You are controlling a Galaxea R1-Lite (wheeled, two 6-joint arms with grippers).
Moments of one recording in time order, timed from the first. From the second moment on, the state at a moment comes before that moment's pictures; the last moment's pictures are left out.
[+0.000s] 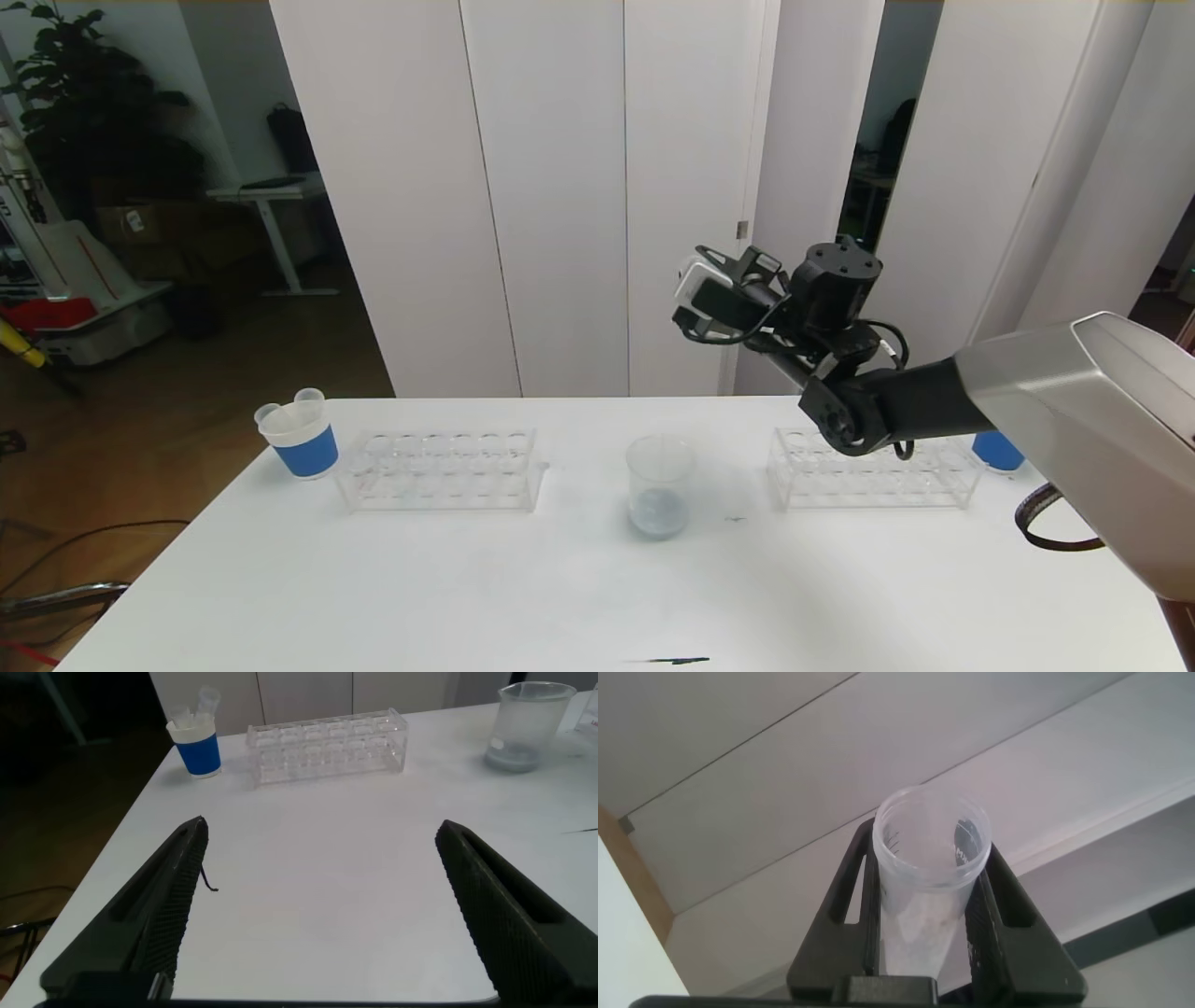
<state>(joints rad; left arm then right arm) 0.00 0.00 0.00 0.00 -0.04 0.09 0.42 2.38 -1.63 -0.97 0.12 -1.03</state>
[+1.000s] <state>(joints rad) 0.00 0.00 0.00 0.00 -0.04 0.09 0.45 2.23 -1.56 -0.57 -0.34 0.03</state>
